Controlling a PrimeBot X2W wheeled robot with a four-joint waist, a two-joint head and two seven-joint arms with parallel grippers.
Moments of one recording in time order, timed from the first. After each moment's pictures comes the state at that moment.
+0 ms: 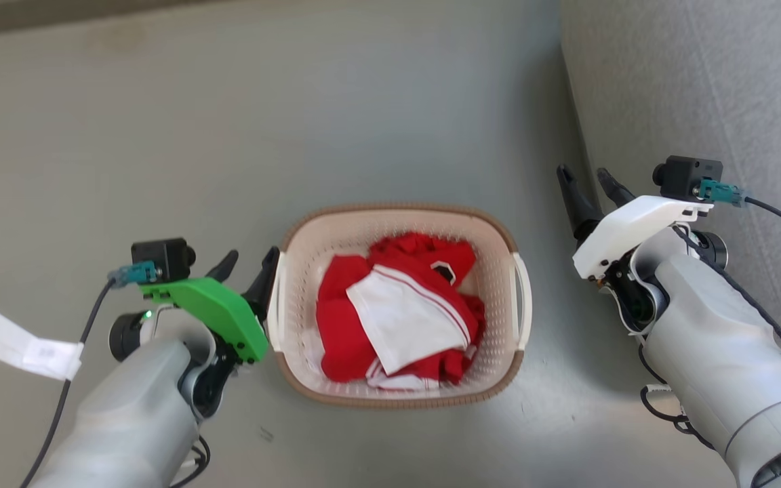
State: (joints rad) left arm -0.70 0.18 -1.00 0.88 -1.23 -0.12 -0.25; right arm -0.72 -0.14 0.60 1.02 0.83 0.11 -0.25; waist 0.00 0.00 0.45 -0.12
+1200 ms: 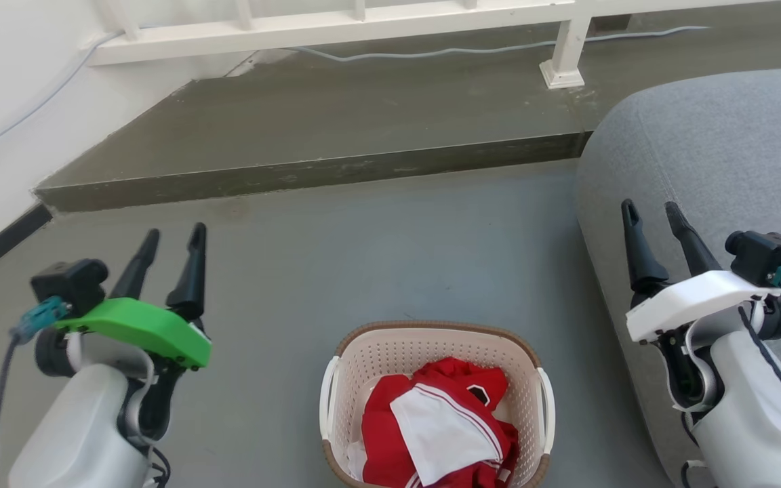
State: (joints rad) left arm -0.41 0.24 -0.47 0.47 -0.85 -0.07 -0.25; right arm -0.30 -0.20 0.25 0.45 0.55 0.04 -0.25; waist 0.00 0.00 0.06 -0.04
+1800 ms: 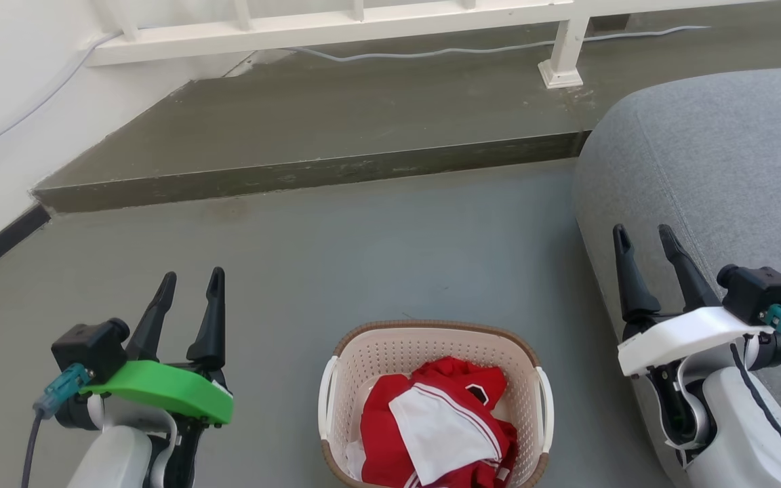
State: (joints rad) left arm -0.17 0.17 -0.31 0.25 -0.65 -0.05 -0.25; right arm -0.16 -0.15 0.20 0.29 0.43 0.02 -0.25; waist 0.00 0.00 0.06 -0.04
